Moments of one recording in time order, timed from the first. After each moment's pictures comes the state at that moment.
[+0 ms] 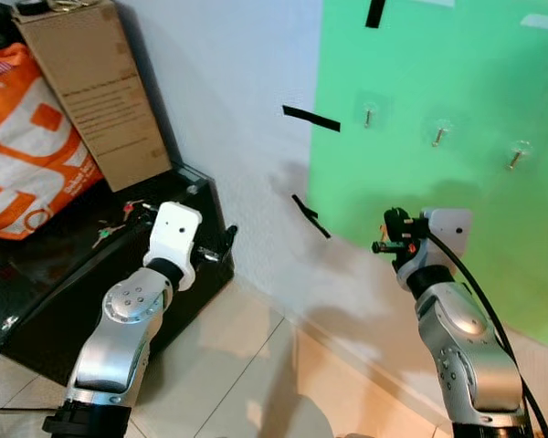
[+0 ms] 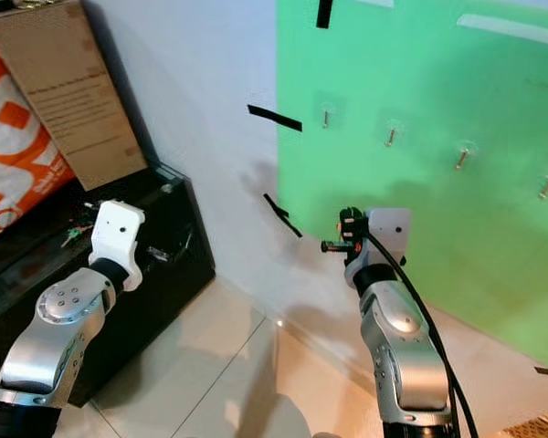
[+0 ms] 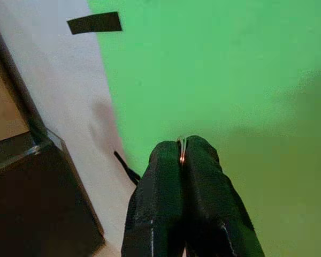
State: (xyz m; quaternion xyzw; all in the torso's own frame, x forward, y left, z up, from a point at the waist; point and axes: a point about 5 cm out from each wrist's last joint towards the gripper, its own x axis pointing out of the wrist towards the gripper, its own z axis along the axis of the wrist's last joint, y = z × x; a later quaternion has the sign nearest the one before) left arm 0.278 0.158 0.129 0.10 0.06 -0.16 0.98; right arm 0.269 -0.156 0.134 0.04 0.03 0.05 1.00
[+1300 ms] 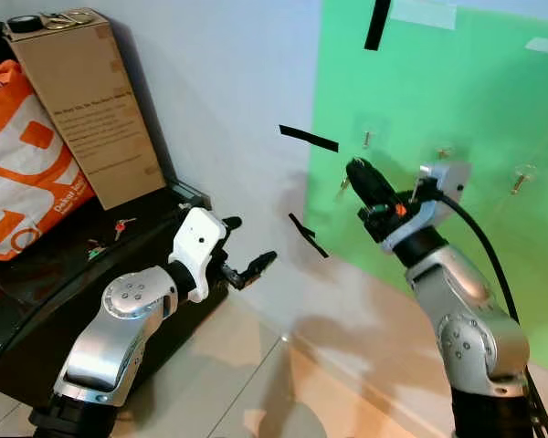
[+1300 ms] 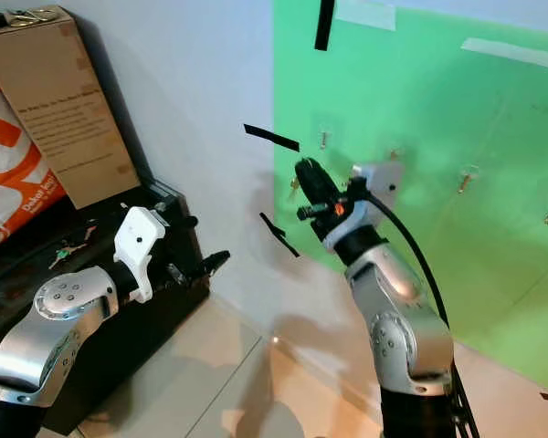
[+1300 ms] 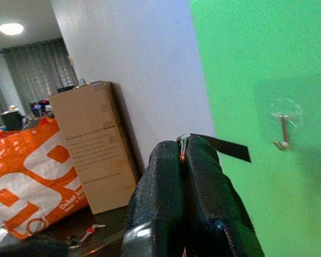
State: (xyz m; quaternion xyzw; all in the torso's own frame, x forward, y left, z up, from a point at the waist) left arm 0.267 0.136 0.139 0.09 0.07 -0.38 0.92; right arm 0.281 -0.127 0.192 0.16 -0.07 0.25 0.95
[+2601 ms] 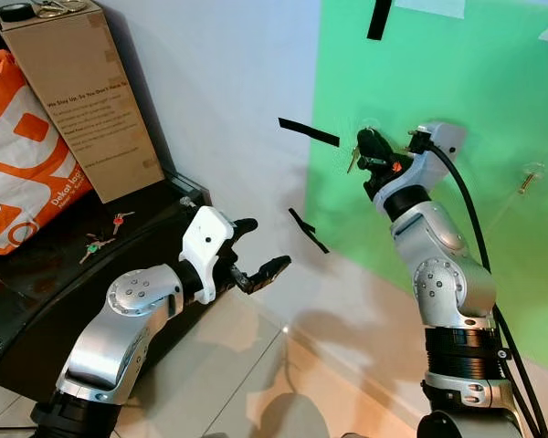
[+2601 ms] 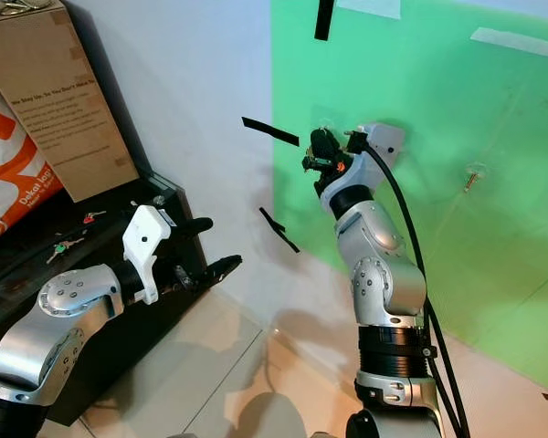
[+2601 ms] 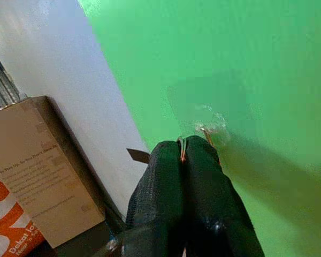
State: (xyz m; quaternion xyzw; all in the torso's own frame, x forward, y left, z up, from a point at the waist) left arm 0.263 0.126 0.144 0.07 0.07 -0.42 0.90; right arm 0.332 -0.129 0.197 0.20 -0.05 0.13 0.97
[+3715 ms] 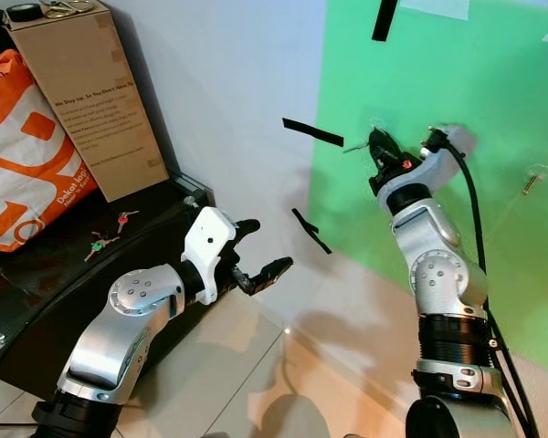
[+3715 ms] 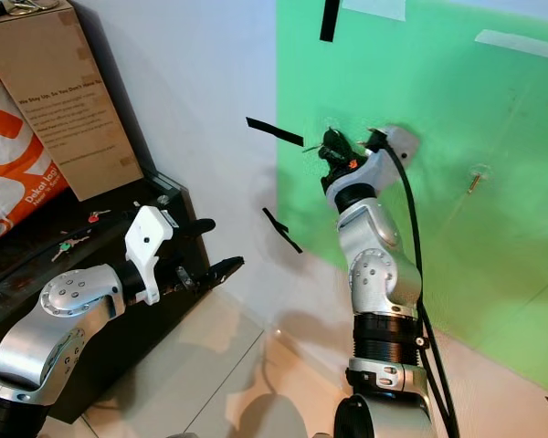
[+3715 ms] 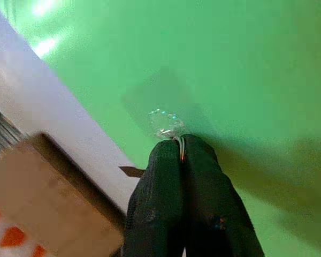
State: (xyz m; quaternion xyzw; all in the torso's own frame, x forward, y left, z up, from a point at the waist) left arm 0.263 0.124 0.145 0.07 0.07 -0.43 0.90; right arm 0.343 -0.141 0.190 0.34 -0.04 0.08 0.94
